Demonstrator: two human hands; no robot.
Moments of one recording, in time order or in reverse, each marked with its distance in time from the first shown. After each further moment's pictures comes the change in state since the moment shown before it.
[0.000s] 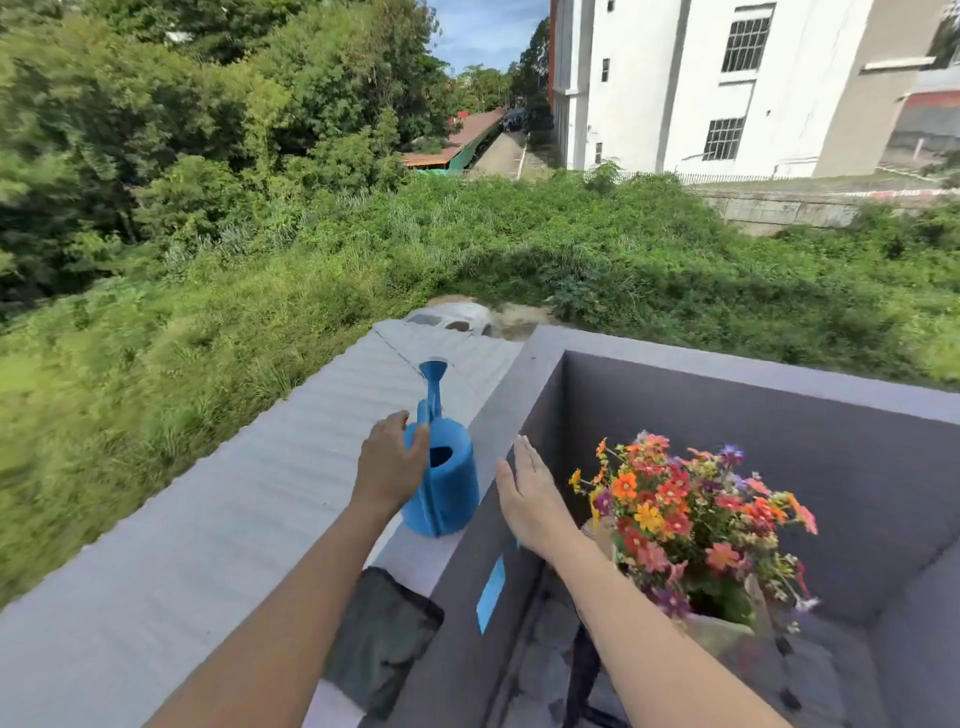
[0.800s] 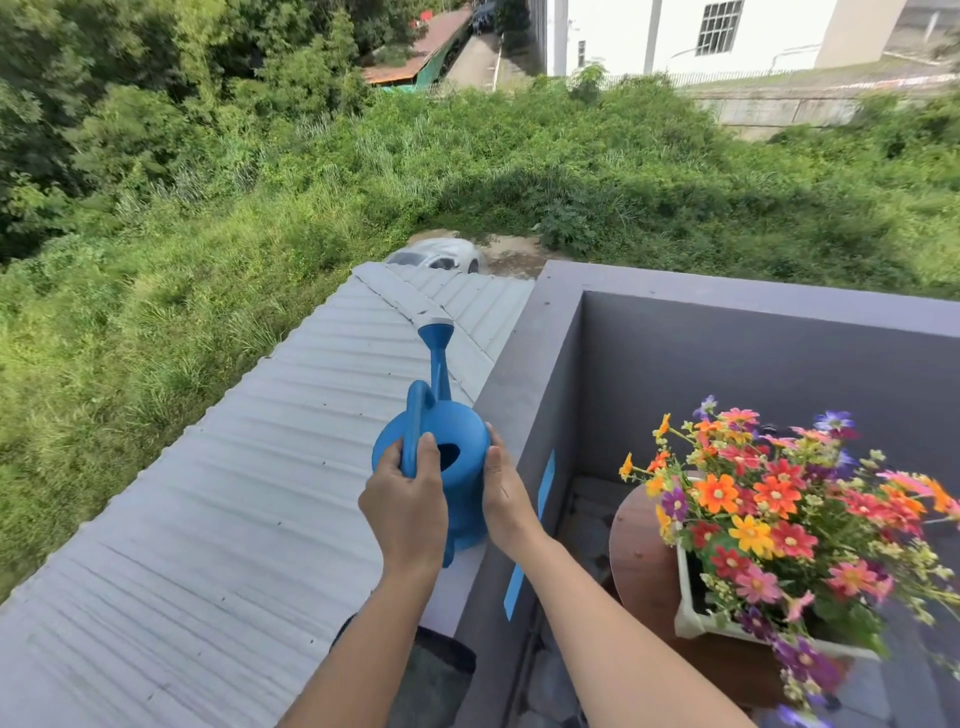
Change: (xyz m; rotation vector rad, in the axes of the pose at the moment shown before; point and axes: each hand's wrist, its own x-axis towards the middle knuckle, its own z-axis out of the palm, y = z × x) left_hand 0.022 -0.035 0.062 -0.401 0.283 -0.285; right_hand 0.091 0.038 0.105 0.636 0.040 0.133
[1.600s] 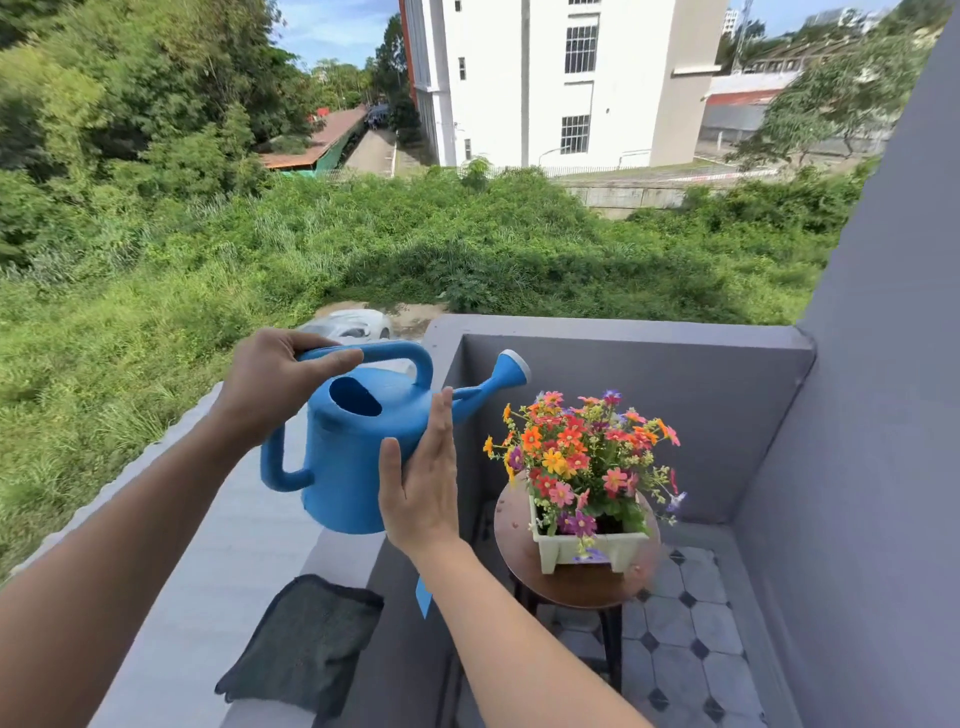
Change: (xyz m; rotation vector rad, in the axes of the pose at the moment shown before) left_hand -0.032 0.159 -0.101 0.200 -0.482 0.541; right_hand -0.153 -0.107 -0.012 -0.384 0.439 -0.467
